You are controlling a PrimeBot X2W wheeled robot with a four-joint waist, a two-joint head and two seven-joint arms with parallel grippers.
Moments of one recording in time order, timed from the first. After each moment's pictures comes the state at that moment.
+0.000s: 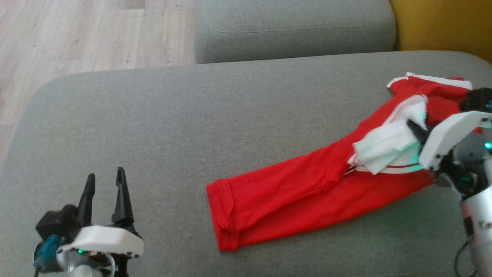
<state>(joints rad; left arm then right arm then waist) 0.04 0.15 -0.14 0.13 -0.39 0.12 -0.25 -0.47 -0.32 0.08 0.54 0.57 0.13 0.58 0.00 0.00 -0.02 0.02</state>
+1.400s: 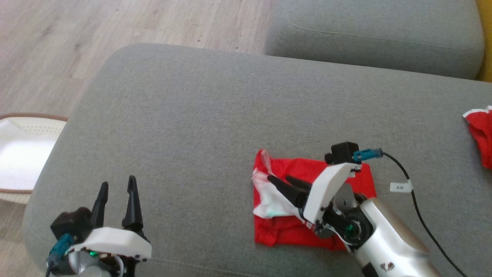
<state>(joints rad) 0.01 0.12 -0.14 0.26 -0.39 0.07 -0.25 -0.36 -0.07 0.48 0.54 0.90 0.13 0.50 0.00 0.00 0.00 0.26</state>
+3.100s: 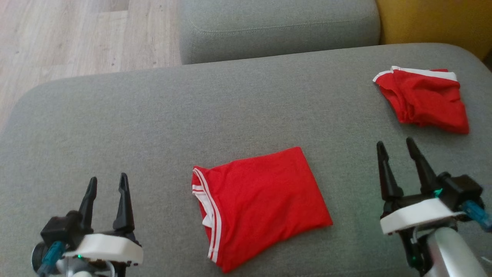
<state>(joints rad) 0.06 0.07 -0.01 0.15 -0.20 -0.03 -0.25 -0.11 -0.17 0.12 0.29 0.27 0.13 -0.25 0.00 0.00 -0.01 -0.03</state>
